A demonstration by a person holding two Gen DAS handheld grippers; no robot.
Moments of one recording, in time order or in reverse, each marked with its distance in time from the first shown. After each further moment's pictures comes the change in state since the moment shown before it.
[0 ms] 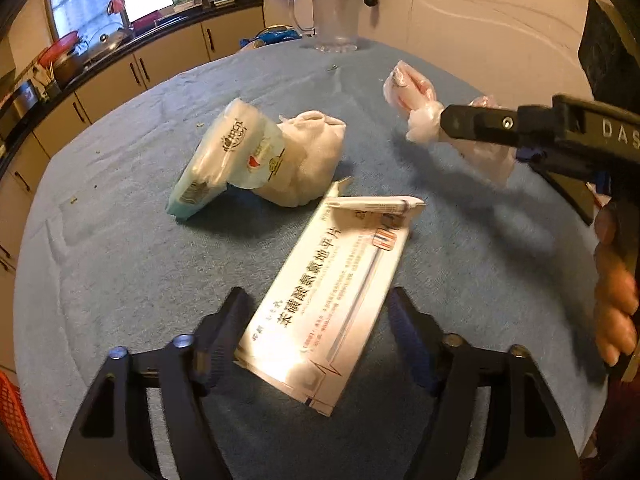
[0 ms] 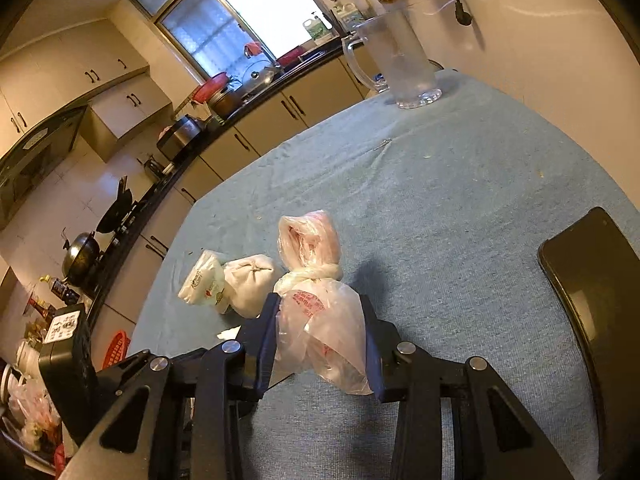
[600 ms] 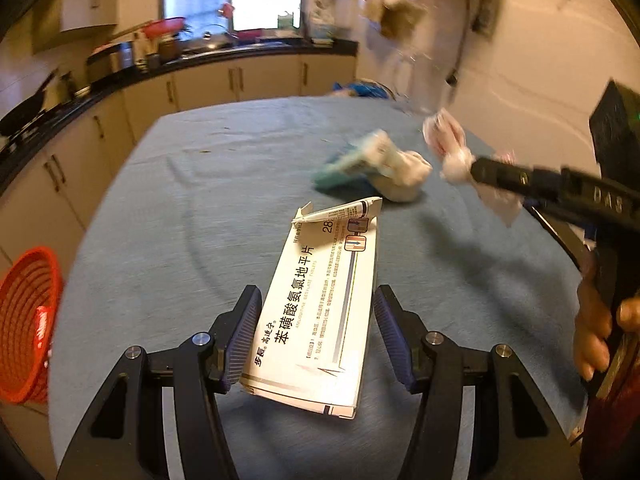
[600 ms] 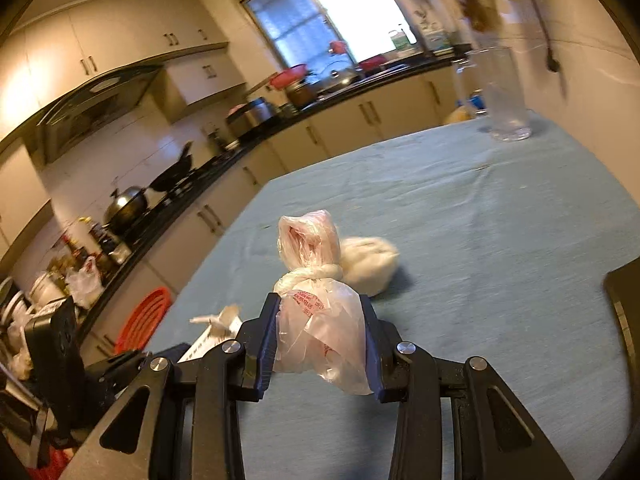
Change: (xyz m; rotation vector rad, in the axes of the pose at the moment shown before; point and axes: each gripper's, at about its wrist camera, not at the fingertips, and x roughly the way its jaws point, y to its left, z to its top) left arm -0.098 0.049 -0.083 -0.296 -0.213 0.151; right arm -0.006 0.074 -0.031 -0.222 -0.013 0.172
